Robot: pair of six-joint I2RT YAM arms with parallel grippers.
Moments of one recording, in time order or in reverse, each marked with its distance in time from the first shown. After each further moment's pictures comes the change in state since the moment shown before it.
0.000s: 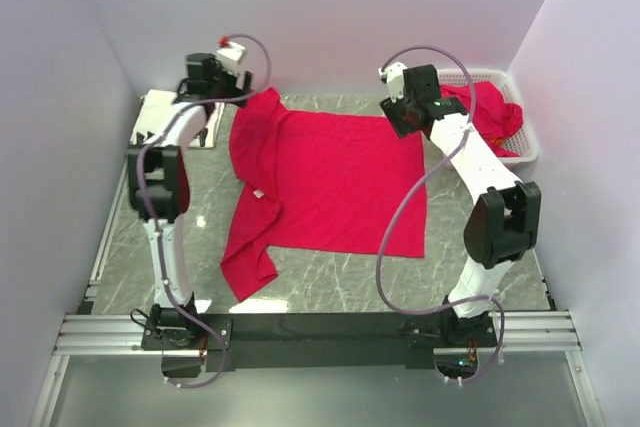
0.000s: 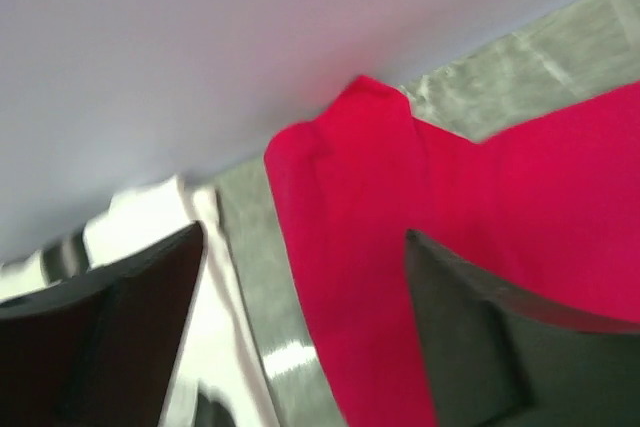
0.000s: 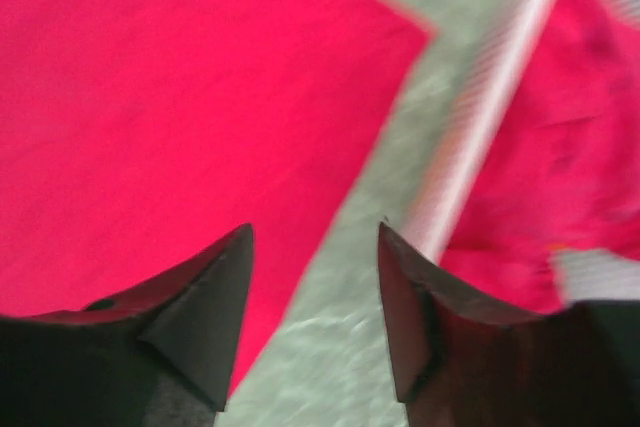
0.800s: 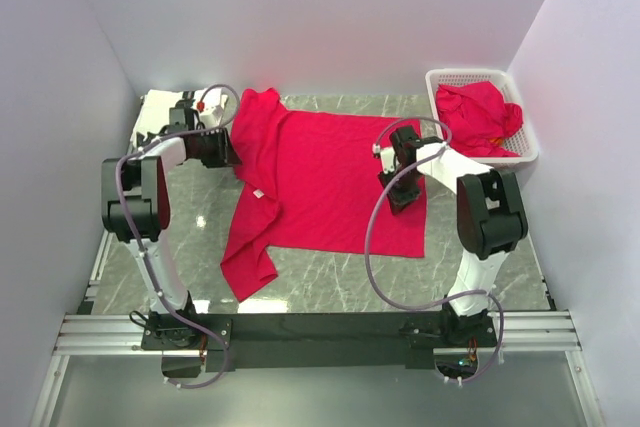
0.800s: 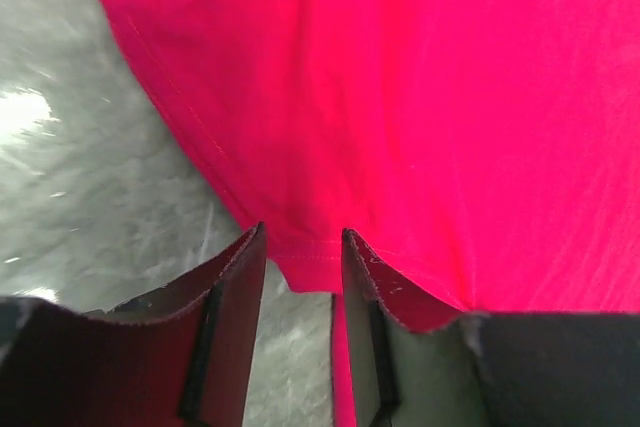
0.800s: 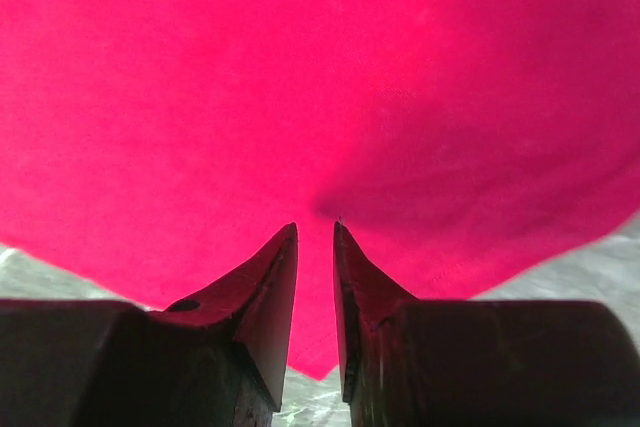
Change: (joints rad) left arm 0.121 -0.283 -0.573 -0.255 0.288 -0.376; right arm 0.006 0.048 -0.393 -0.195 -0.294 0.204
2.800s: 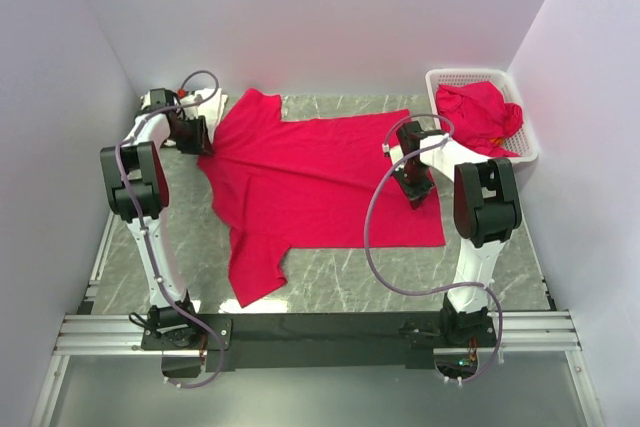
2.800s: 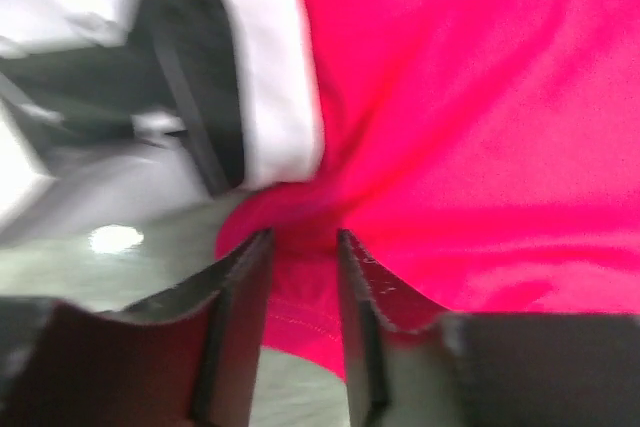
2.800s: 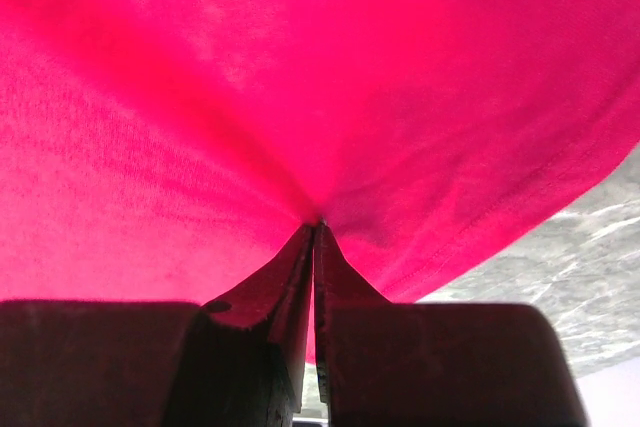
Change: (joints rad) left arm 0.108 0.294 0.439 -0.304 -0.135 0.146; right arm -0.069 0.123 0.090 -0.068 0.200 -0.087
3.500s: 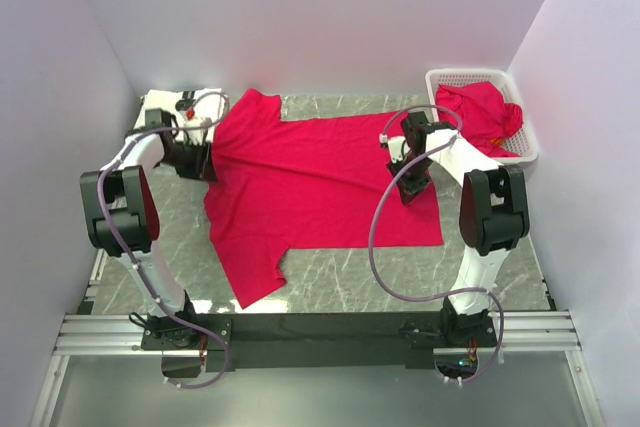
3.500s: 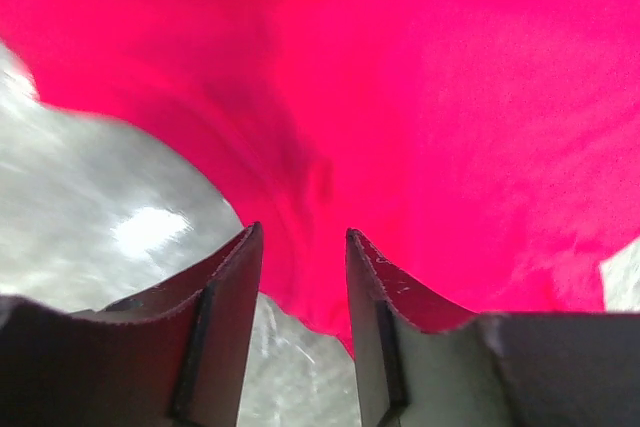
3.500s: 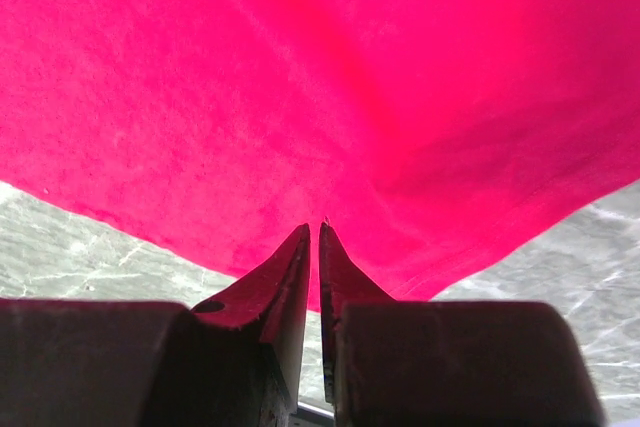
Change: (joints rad) left arm -0.001 -0.388 -0.381 -0.113 0.101 0.248; right arm -0.003 -0.079 0.063 -0.099 -0.216 -0.026
